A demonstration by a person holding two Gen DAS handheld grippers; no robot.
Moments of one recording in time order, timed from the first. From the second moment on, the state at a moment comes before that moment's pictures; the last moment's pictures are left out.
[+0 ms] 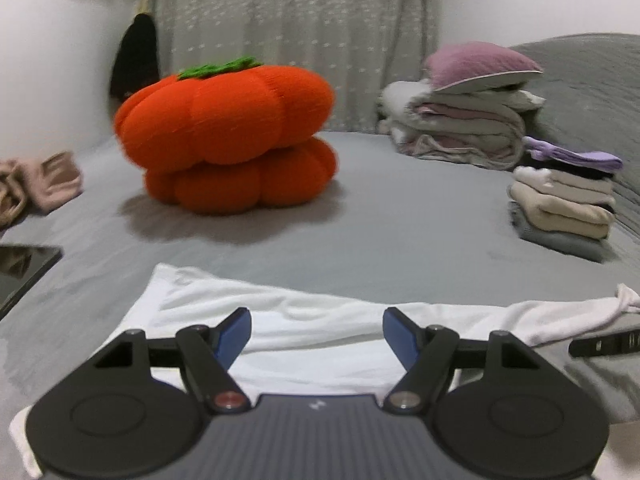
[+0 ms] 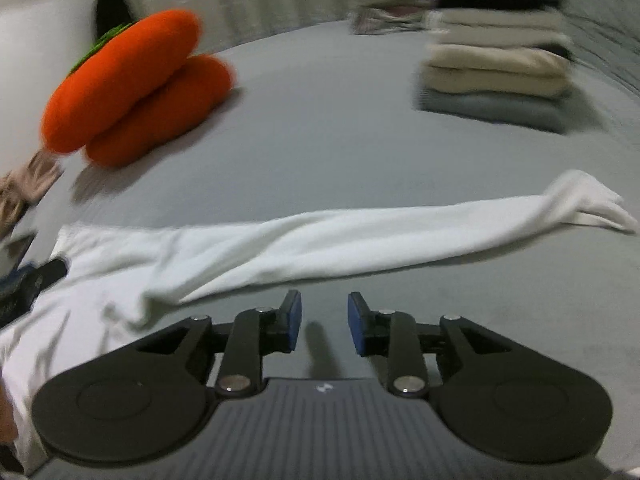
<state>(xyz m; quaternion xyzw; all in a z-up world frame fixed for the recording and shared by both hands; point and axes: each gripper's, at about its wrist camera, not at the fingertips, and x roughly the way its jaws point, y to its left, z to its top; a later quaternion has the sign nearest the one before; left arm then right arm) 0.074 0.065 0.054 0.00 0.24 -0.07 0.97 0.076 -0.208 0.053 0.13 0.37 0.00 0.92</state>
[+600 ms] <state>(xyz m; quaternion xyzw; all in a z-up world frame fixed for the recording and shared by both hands) 0.082 -0.008 0.031 0.11 0.26 -0.25 0.93 0.081 -0.336 0.035 0.33 0.36 -0.07 0.87</state>
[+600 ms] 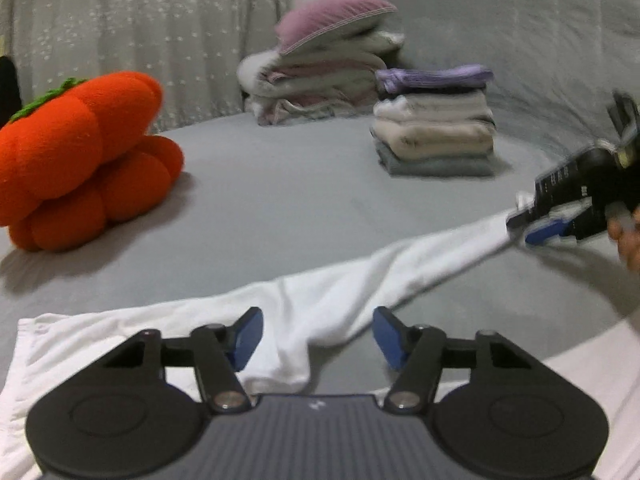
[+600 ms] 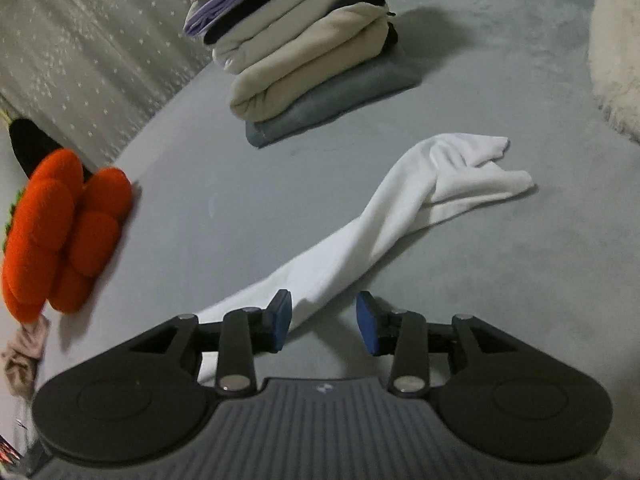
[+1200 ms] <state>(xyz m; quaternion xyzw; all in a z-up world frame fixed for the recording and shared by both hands) 0.106 0.018 0.030 -0.04 0.26 -0.21 0.94 0.095 -0.365 0.078 0.33 0.27 -0.04 0.90</state>
